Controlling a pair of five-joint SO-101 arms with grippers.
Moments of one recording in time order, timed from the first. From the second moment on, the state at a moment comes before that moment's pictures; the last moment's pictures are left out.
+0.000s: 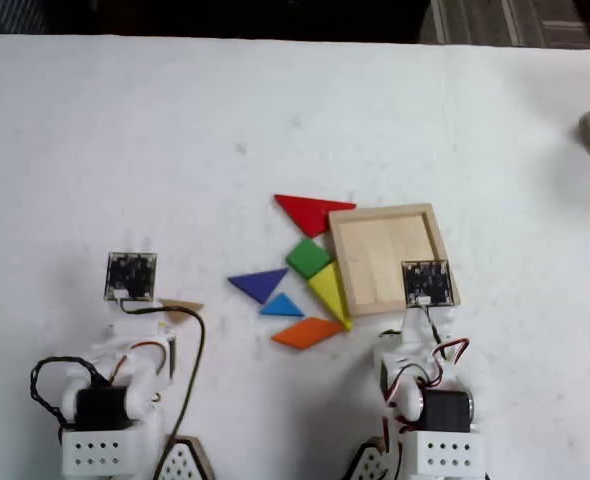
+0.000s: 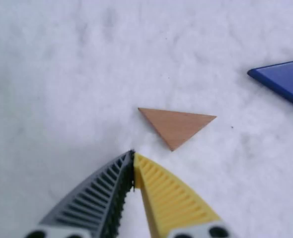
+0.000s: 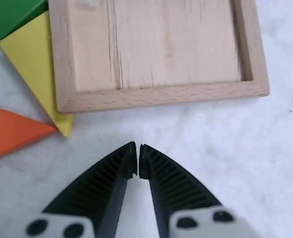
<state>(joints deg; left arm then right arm) -9.2 -103.9 97.1 73.3 -0.1 -1.5 -101.8 96.4 72.1 7.1</state>
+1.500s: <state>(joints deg) -9.2 -103.9 97.1 73.3 -0.1 1.2 -101.8 96.4 53.5 7.1</state>
